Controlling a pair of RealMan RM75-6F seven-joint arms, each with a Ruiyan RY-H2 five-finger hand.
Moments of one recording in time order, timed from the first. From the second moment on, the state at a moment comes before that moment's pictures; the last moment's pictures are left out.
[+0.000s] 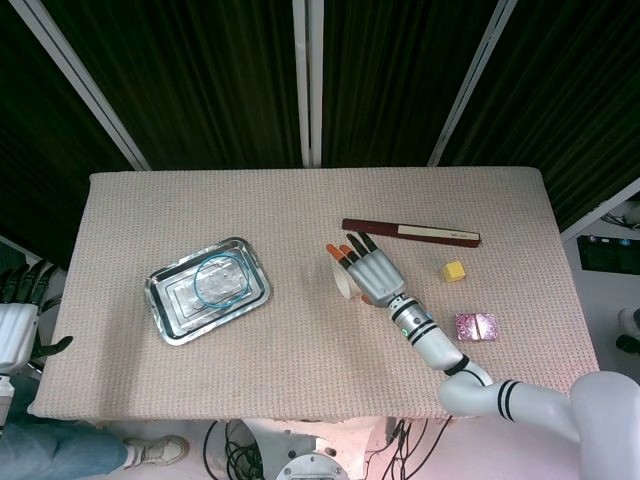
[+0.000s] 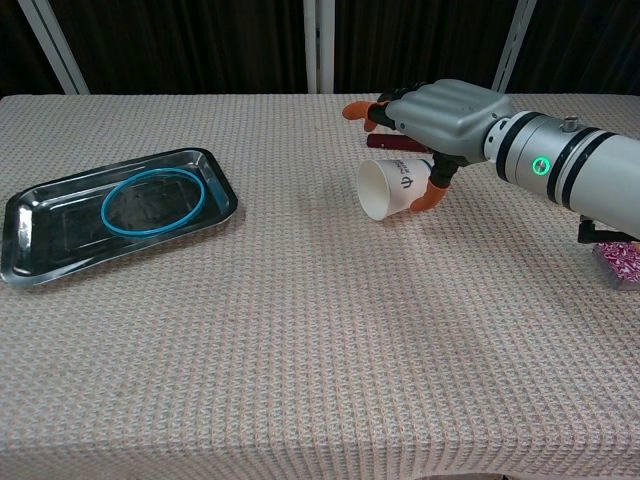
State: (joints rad) left arm -0.16 -1.01 -0.07 -1.66 1.39 1.39 0.13; right arm 0.83 -1.67 0.20 -1.30 -1.22 0.88 -0.52
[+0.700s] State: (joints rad) left arm -0.16 -1.00 -0.07 -1.66 1.38 1.38 0.13; right arm 0.86 -1.75 0.17 -1.19 -1.26 0.90 -0.48
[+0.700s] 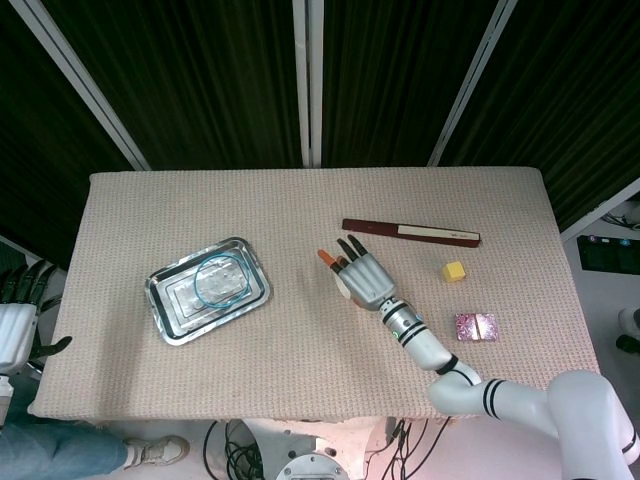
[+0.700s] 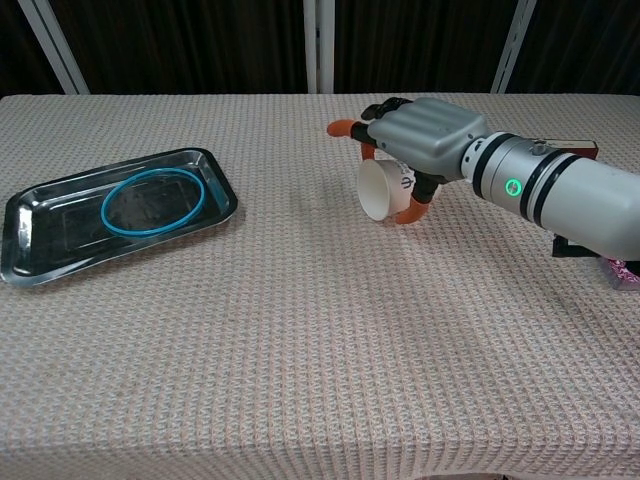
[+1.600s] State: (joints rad) left arm -0.17 -1.01 -0.07 -1.66 1.38 1.37 0.14; right arm 0.73 -1.67 0.22 -1.29 -1.32 0.92 0.63
